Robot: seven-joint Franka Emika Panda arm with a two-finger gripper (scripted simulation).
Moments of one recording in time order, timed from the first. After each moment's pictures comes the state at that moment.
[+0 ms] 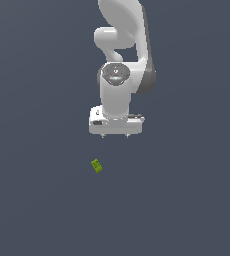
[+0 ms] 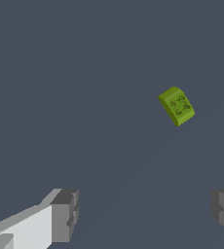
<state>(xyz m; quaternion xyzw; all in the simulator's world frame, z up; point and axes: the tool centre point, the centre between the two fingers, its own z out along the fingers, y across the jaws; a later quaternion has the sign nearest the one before) -0.013 0.002 0.159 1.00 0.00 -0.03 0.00</state>
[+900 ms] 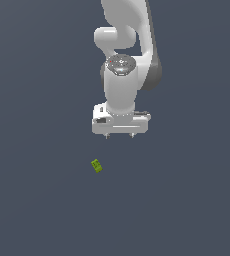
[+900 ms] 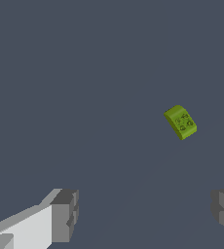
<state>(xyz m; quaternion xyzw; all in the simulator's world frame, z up) 0.004 0.019 0.181 1.00 0.01 0.00 -0.01</state>
